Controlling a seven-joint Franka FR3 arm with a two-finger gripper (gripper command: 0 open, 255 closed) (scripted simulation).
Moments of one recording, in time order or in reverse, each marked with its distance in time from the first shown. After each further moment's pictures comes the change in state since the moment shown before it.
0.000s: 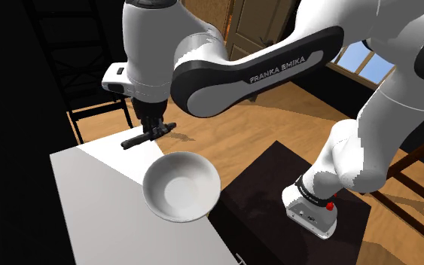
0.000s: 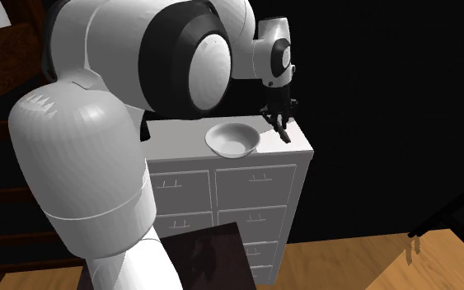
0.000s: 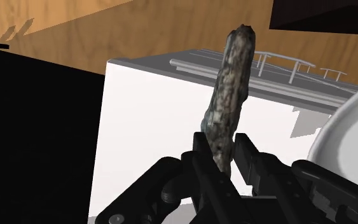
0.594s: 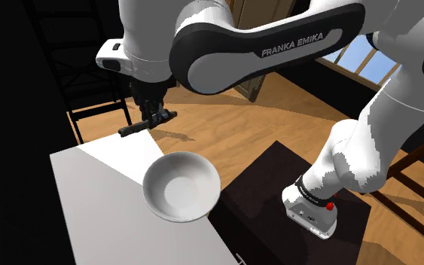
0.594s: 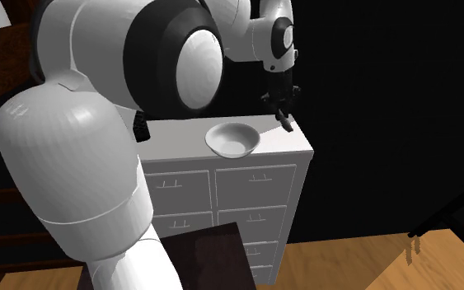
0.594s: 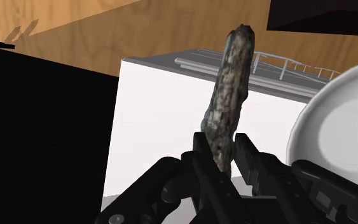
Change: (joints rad) arm -0.001 -0.033 0.002 0.081 0.027 -0.108 -0.031
